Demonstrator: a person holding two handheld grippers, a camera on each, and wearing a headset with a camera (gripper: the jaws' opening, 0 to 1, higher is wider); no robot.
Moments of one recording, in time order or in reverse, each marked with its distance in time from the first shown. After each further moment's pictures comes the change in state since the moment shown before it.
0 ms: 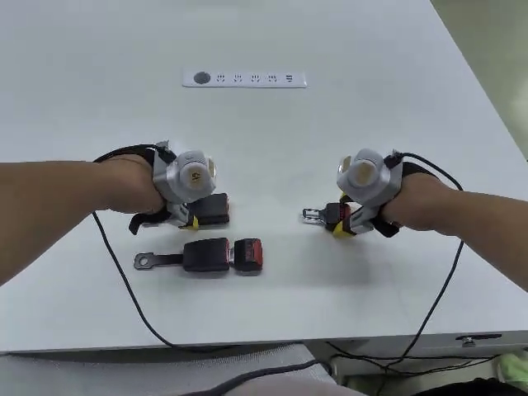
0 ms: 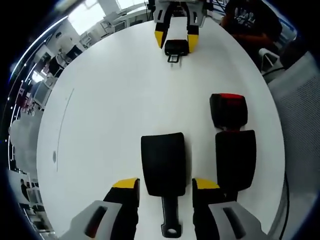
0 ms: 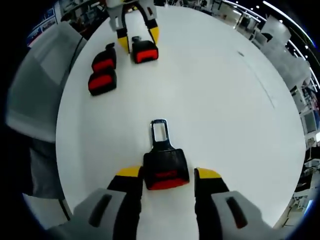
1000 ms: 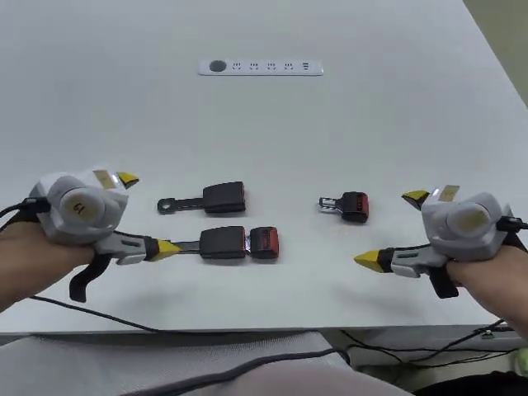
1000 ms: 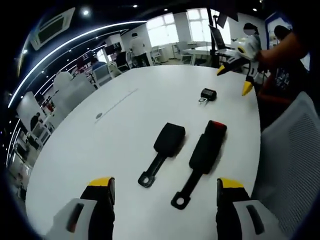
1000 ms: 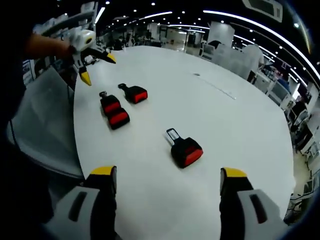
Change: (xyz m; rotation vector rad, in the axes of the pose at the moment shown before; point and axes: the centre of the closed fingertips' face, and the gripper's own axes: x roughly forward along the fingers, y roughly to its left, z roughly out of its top) left arm -0.102 -0.050 -0.058 -0.542 -0.352 0.280; right arm -0.066 0.052 -0.011 0.321 -0.335 -0.204
